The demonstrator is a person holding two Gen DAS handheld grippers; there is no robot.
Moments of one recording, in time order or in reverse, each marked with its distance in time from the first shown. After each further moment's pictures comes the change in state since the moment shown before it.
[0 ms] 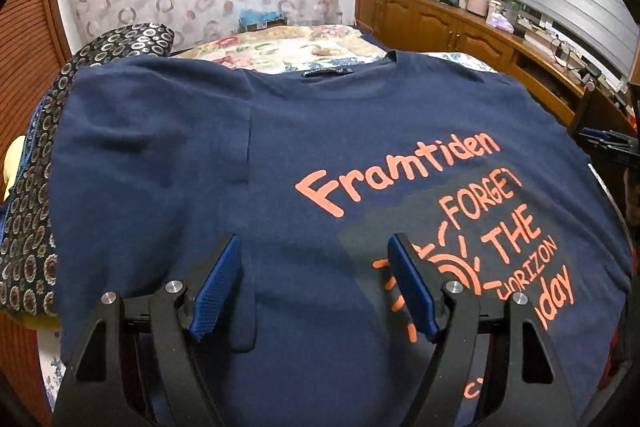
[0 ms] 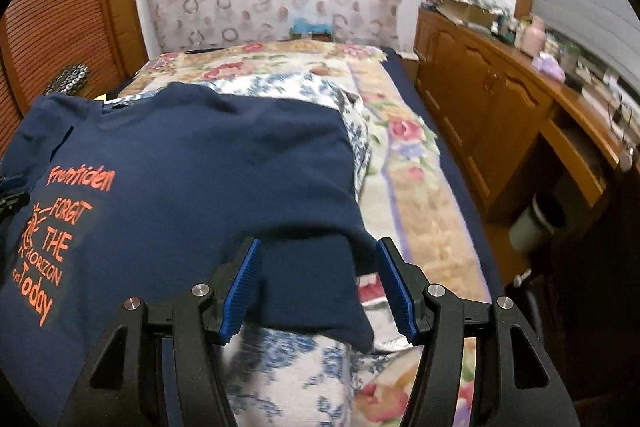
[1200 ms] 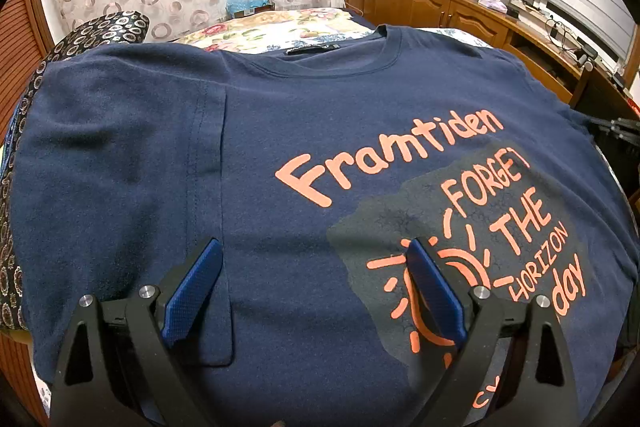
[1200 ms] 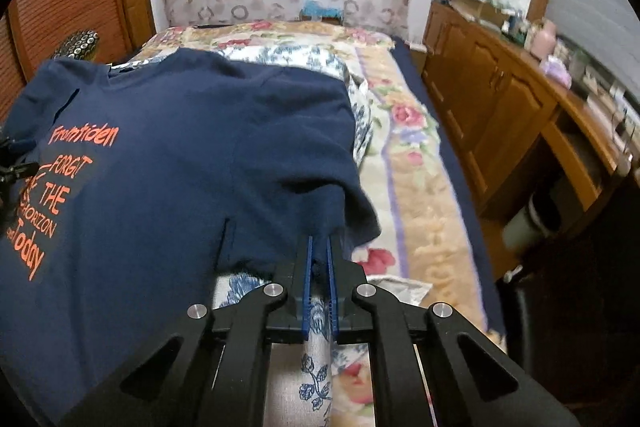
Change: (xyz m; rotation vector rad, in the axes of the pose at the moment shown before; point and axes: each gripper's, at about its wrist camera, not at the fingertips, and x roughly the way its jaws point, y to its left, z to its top) left arm 0.025 -0.011 0.003 0.044 0.055 -0.020; right arm -0.017 -0.017 0.006 -0.089 0.039 -0.022
